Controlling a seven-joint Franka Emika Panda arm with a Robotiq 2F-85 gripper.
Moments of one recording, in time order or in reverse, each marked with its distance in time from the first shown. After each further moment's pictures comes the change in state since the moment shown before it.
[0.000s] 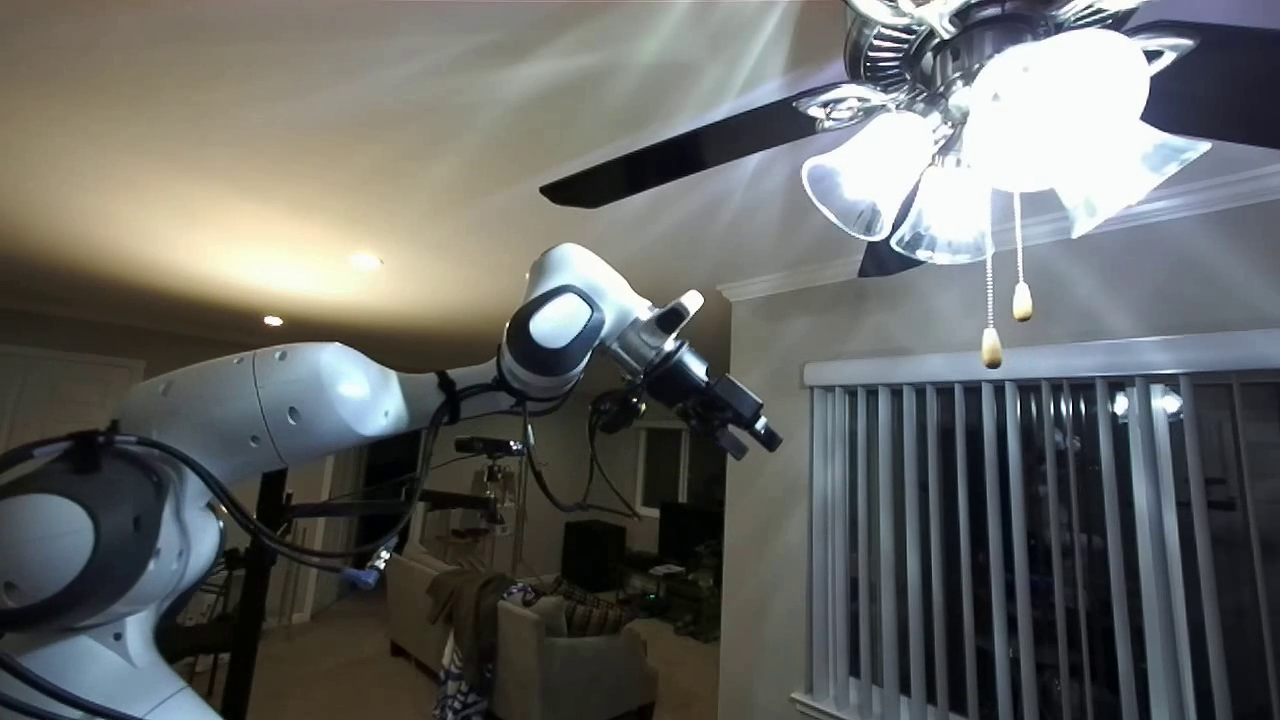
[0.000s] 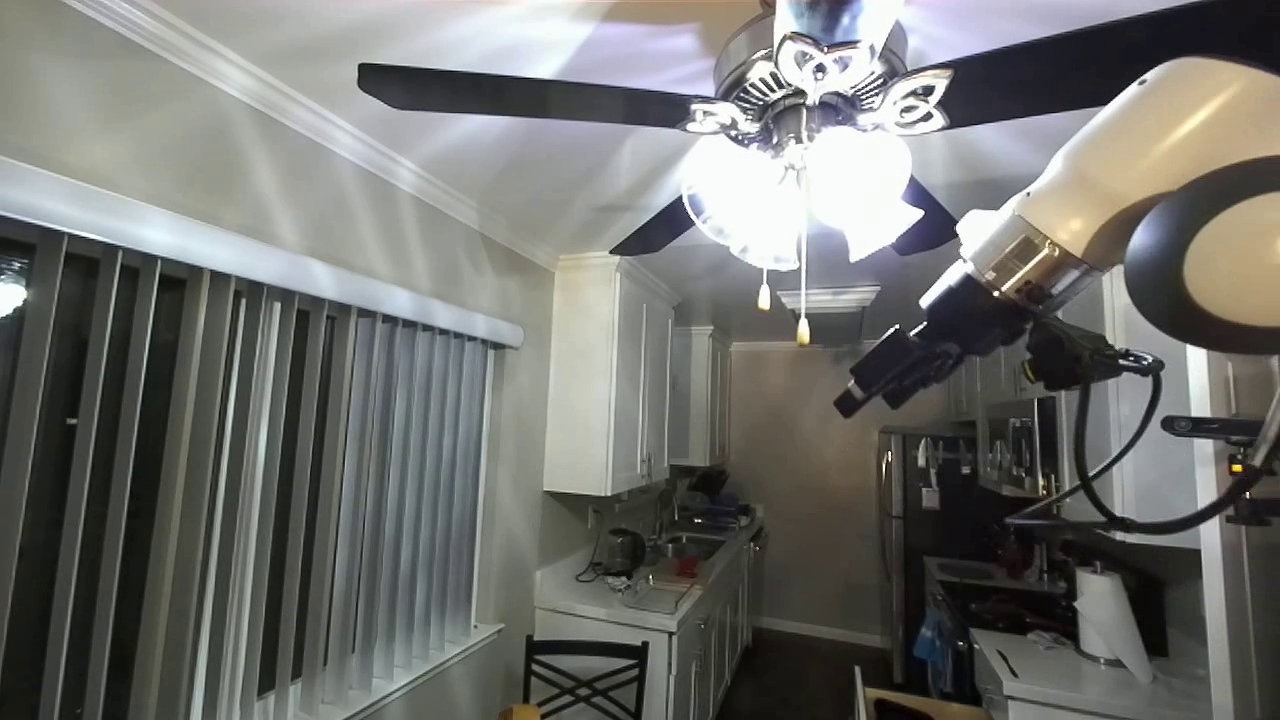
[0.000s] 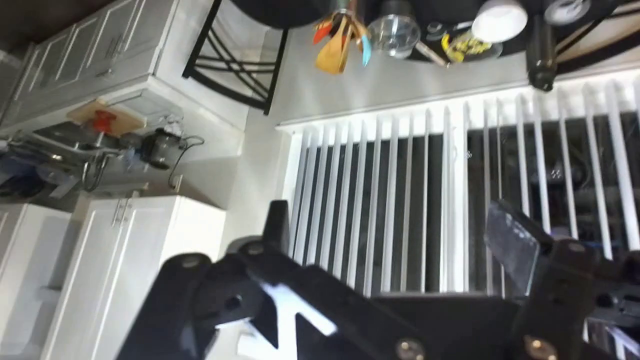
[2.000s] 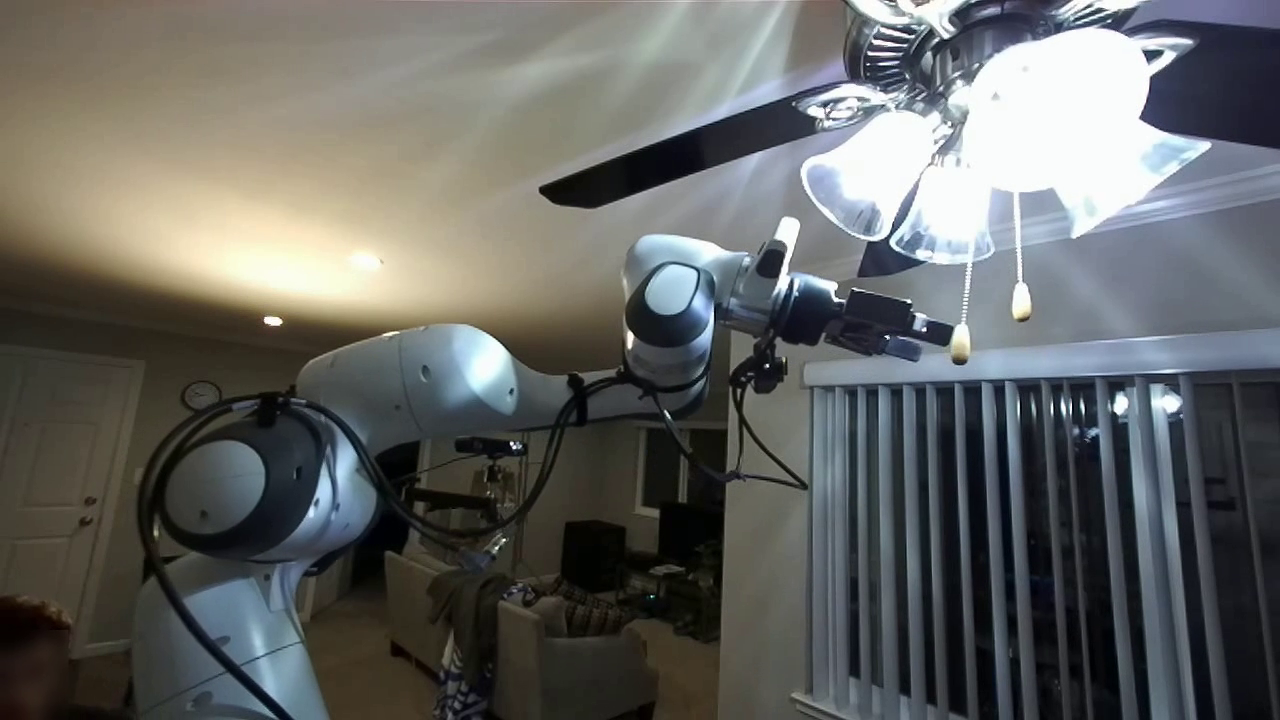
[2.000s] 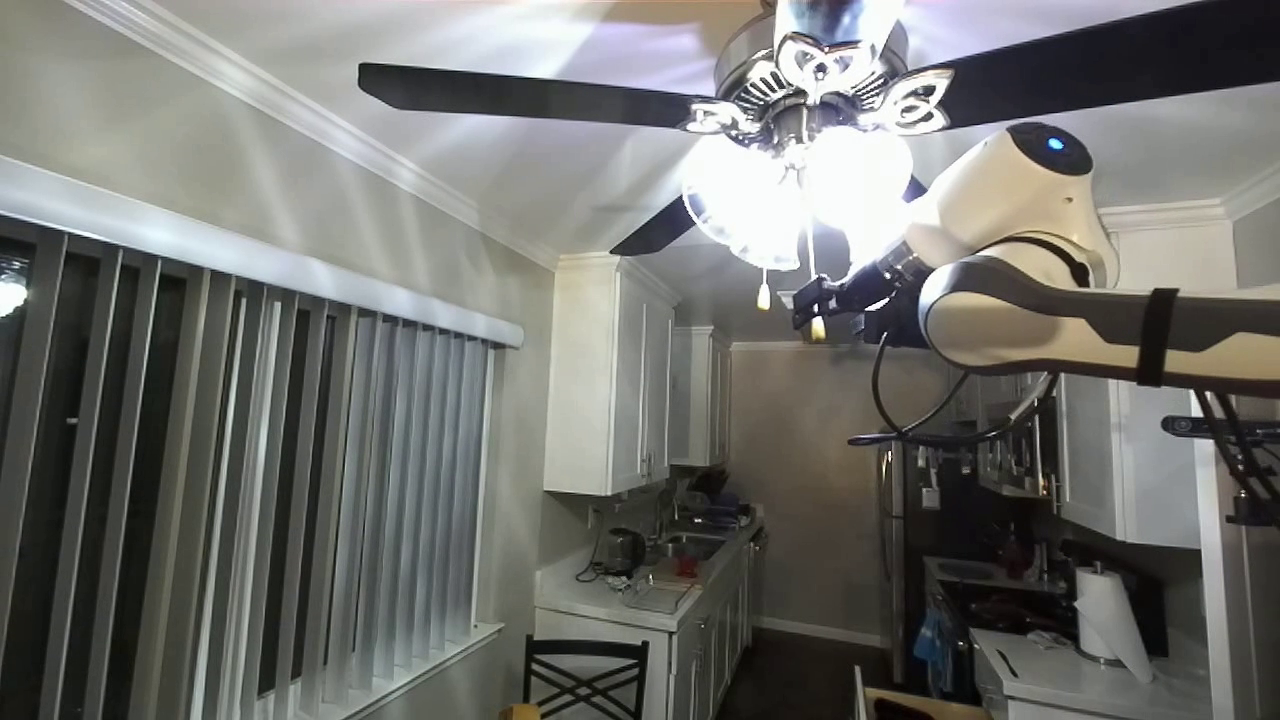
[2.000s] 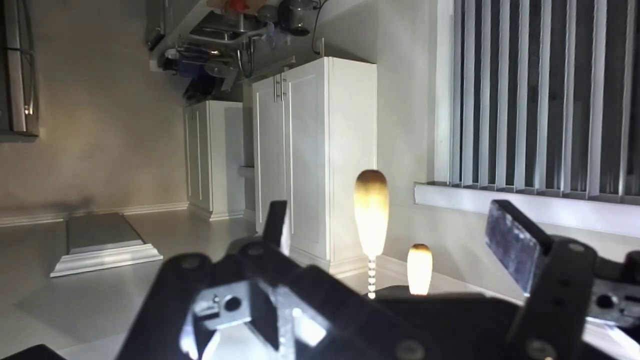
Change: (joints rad) arm -0.404 0.296 0.100 0.247 -0.255 0.384 0.368
